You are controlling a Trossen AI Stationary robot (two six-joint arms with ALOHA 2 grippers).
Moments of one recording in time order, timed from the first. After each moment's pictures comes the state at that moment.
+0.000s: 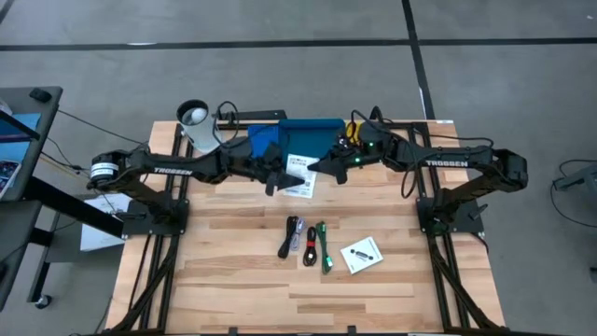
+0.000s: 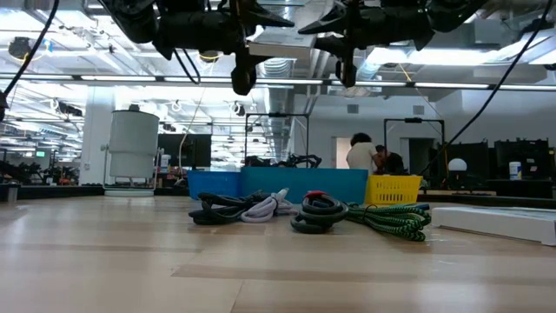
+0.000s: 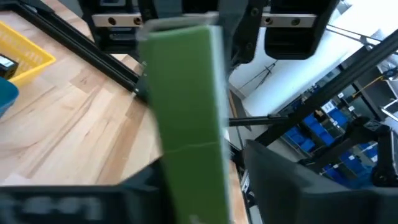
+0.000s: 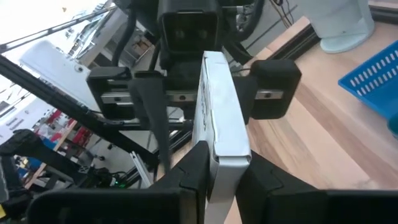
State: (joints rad) left arm 0.24 1.44 0.82 0.55 0.42 -0.68; right arm -0.31 1.36 0.90 0.24 -0.44 0.62
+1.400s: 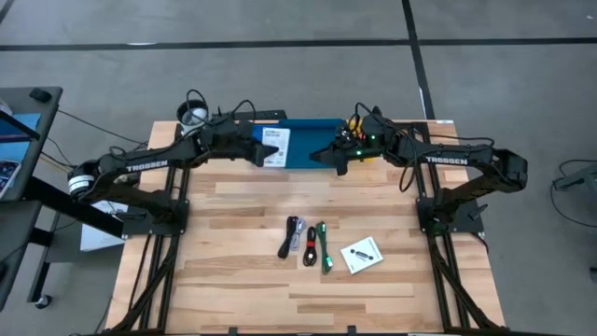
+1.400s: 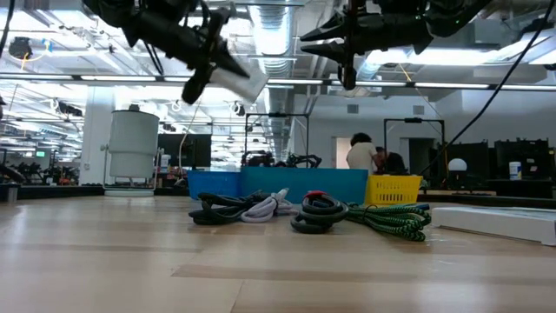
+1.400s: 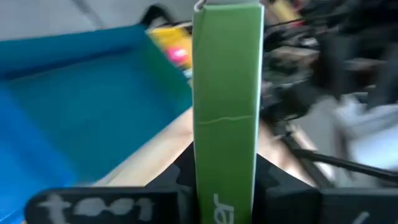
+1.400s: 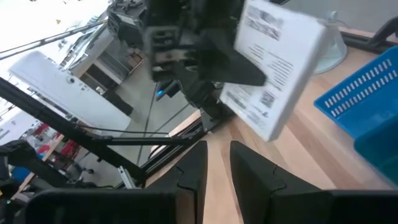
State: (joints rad) left arm 0.47 1.22 0.82 0.02 0.19 -0.65; right arm -0.37 1.36 0.90 0.27 -0.45 0.60
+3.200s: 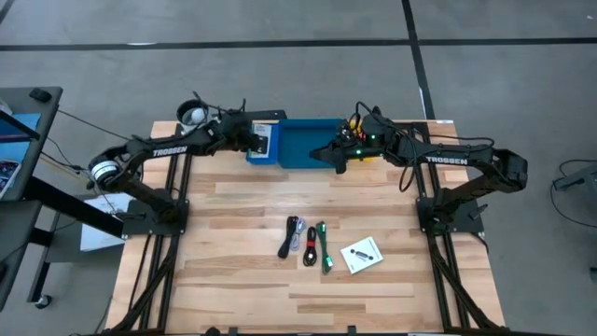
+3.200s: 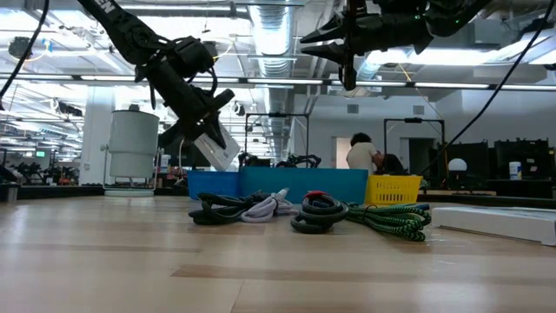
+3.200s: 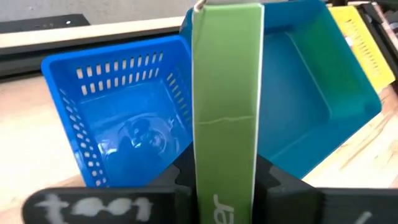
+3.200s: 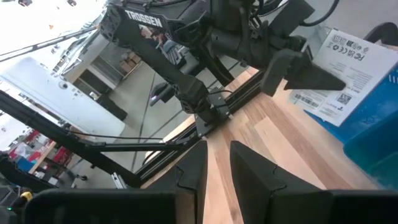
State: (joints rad) left arm 0.68 1.45 0.82 -0.09 0.05 -0.59; right arm -0.37 1.36 0.90 0.27 -0.42 0.60
